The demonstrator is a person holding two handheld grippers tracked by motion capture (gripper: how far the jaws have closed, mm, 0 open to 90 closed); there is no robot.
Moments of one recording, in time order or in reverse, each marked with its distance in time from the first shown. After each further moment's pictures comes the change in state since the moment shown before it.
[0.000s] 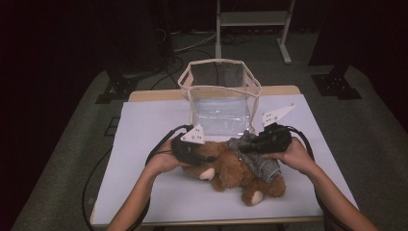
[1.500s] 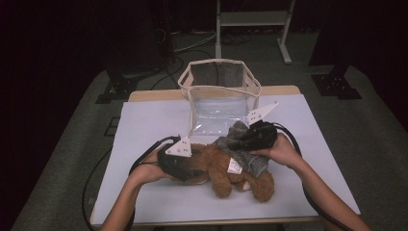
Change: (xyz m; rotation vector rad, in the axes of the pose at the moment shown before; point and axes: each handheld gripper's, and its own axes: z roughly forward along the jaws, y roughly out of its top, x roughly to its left) left arm -0.024 -0.029 -0.027 0.023 -0.025 0.006; right arm -0.001 0.015 0.031 0.034 -0.006 -0.041
